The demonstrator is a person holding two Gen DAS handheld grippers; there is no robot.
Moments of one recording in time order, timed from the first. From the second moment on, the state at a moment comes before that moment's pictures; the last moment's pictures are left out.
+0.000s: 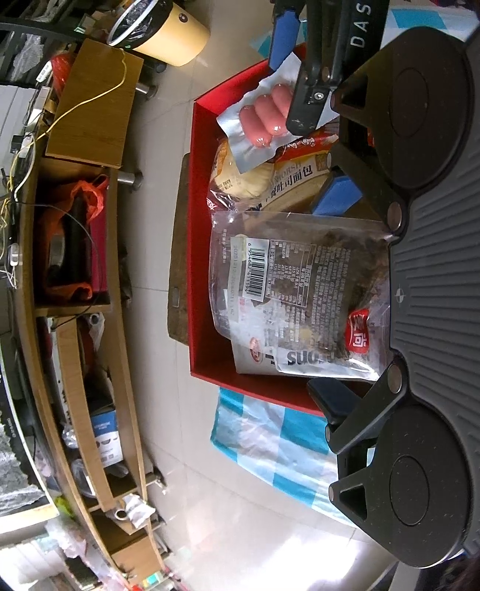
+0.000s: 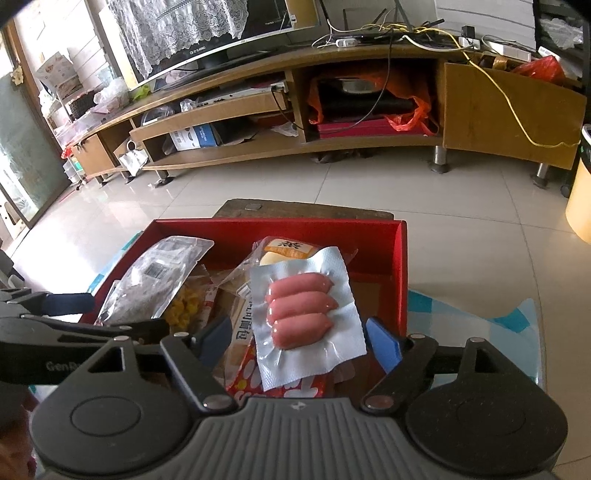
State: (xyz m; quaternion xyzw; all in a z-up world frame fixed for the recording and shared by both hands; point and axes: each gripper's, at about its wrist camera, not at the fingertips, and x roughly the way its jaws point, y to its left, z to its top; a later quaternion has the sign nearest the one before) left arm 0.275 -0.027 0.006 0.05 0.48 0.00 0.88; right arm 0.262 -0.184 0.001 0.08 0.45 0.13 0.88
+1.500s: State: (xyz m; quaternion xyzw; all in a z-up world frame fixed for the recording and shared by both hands) left arm 0.211 -0.021 0.027 0.02 0.47 0.01 0.88; right arm 0.193 -0.189 0.030 0.10 0.43 0.12 0.89
